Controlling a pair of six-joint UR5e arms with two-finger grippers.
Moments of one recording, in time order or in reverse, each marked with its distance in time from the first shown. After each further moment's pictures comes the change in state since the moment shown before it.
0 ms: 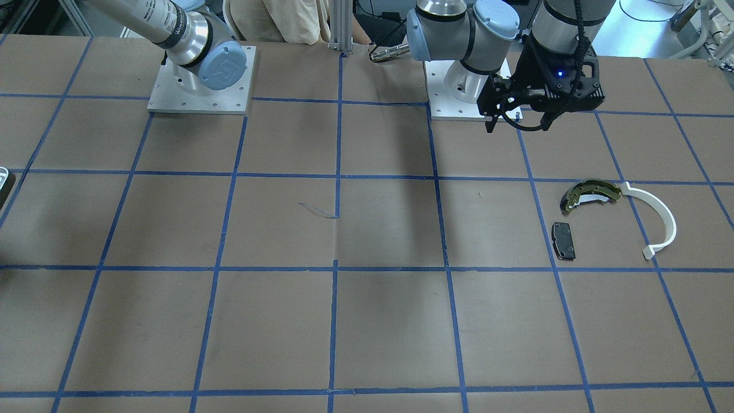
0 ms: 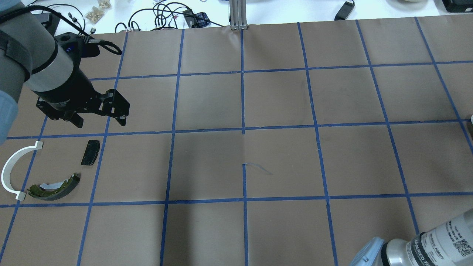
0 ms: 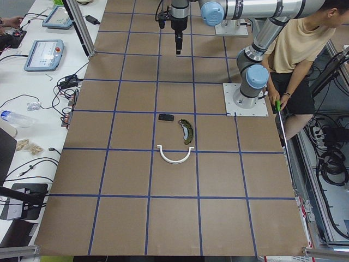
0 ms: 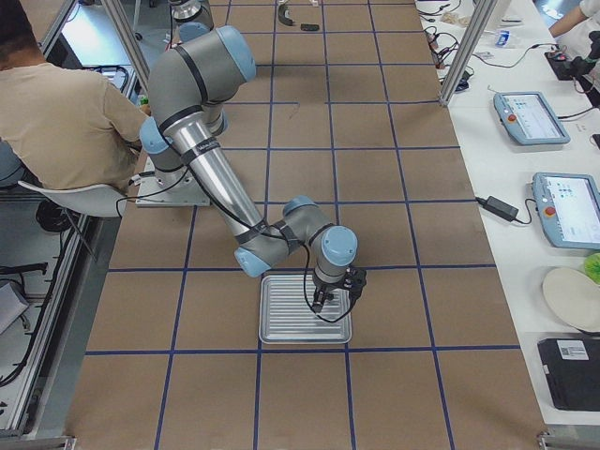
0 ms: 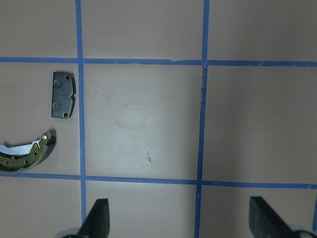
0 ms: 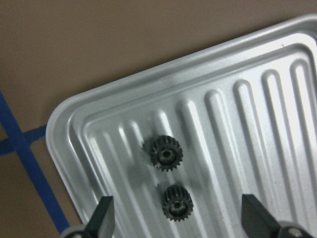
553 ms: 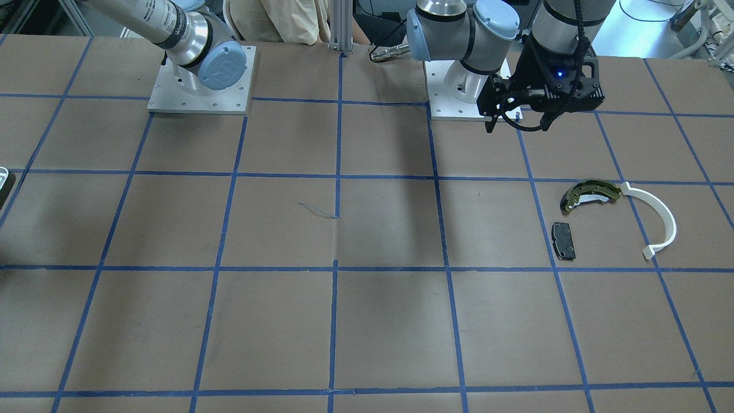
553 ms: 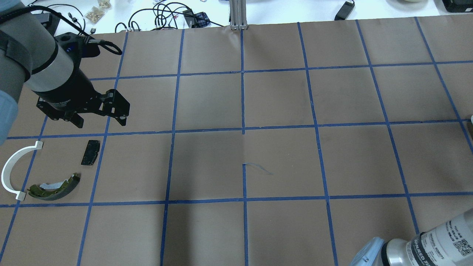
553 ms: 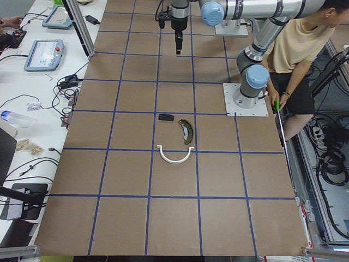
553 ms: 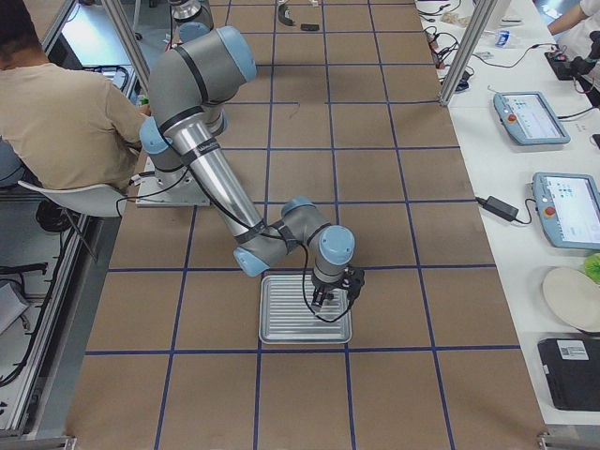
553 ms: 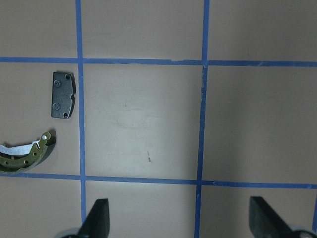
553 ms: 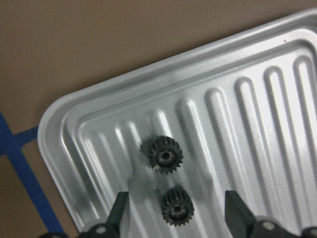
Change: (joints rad) left arm -0.001 -0.001 -0.001 0.000 -0.001 0.000; right arm 0.000 0.004 0.017 -0.029 -0.006 0.009
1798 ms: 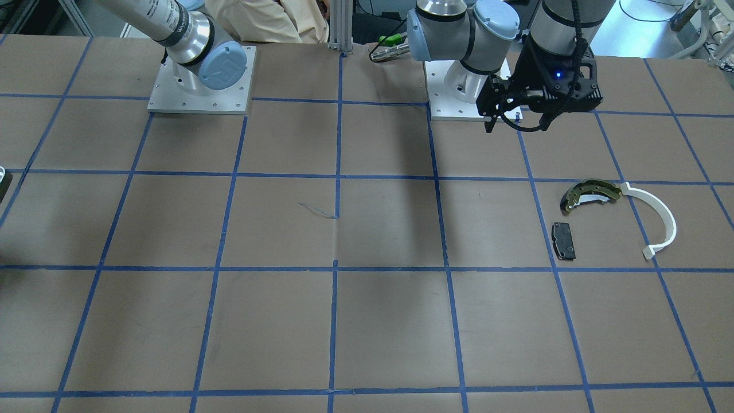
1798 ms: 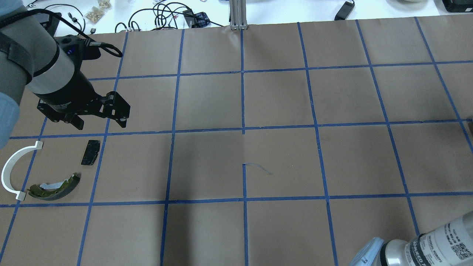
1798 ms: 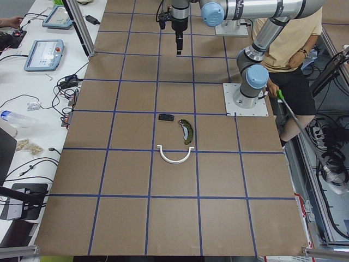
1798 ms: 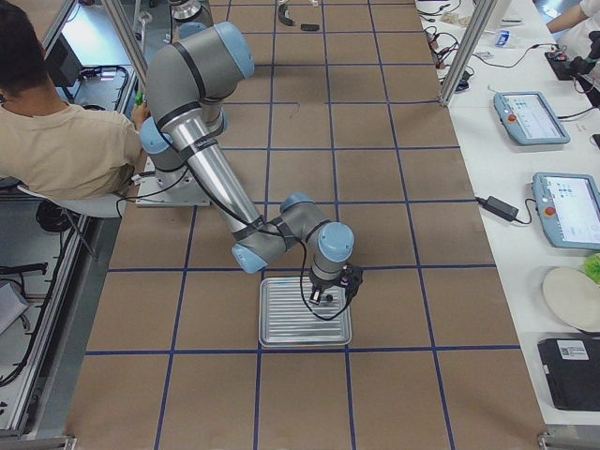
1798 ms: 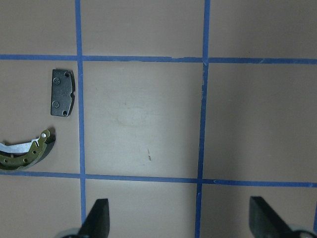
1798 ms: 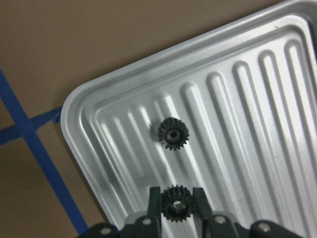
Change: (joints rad) left arm 0.001 0.005 -0.010 0.002 0.004 0.001; right arm 0.011 -0.065 0.009 0.063 -0.011 0.050
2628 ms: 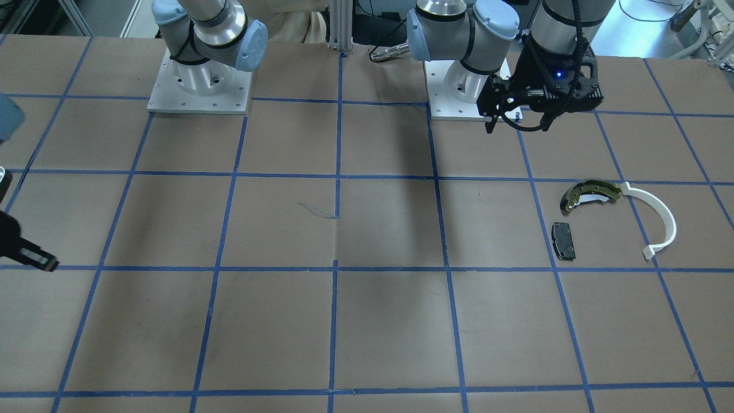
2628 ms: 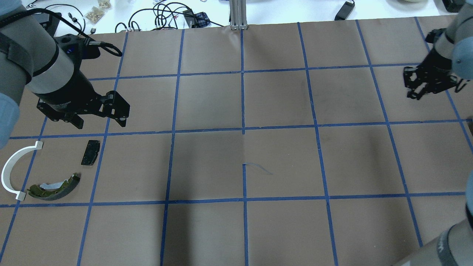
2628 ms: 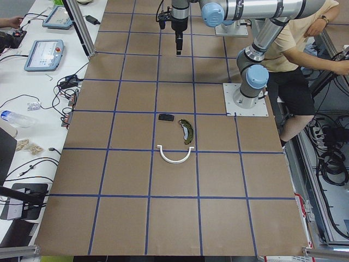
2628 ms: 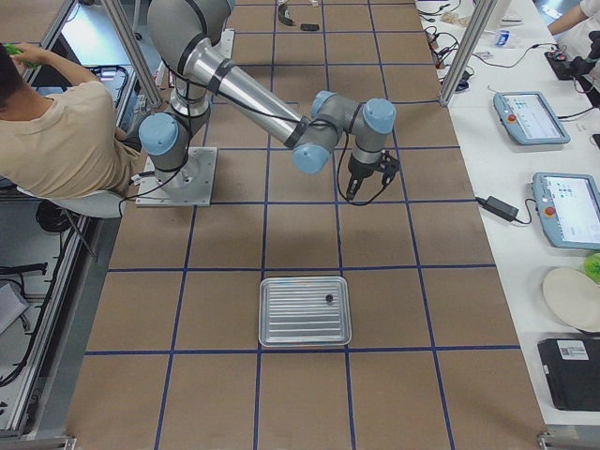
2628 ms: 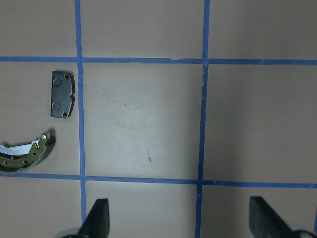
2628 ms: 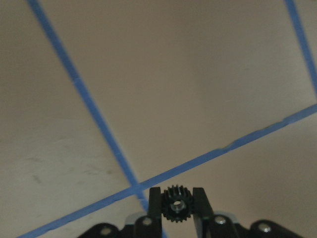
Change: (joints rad) left arm 0.000 0.000 0.000 0.008 0.001 0.002; right arm 0.533 -0.153 0.001 0.198 0.043 0.597
